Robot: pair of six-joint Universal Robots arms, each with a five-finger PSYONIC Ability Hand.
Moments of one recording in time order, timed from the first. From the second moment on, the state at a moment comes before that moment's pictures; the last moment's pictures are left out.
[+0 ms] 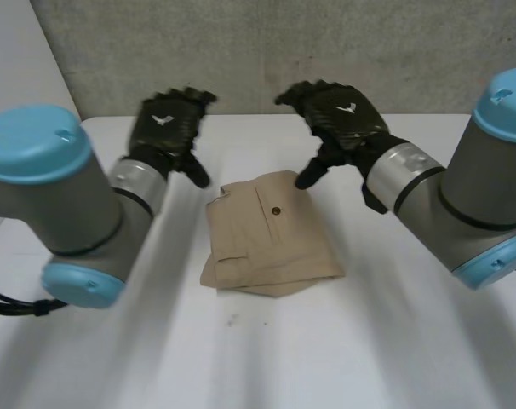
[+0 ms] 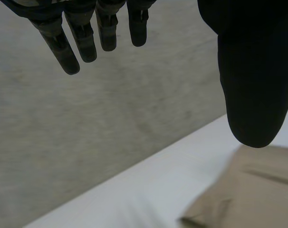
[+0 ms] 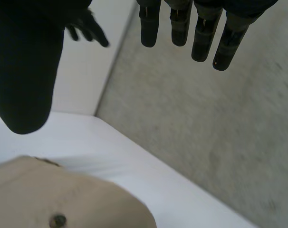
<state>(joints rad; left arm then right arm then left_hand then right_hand) 4.19 -1.98 -1.37 3.39 -1.63 3.25 2.06 -1.15 1.27 -0.15 1.24 3.07 0.20 0.20 0.22 0.21 0.05 0.20 0.21 0.21 0.23 0.07</state>
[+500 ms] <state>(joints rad) 4.06 -2.38 -1.19 3.22 -1.81 3.28 2.03 -0.67 0.89 0.16 1.34 2.89 0.19 0.20 0.22 0.21 0.04 0.19 0.21 0.21 0.23 0.07</state>
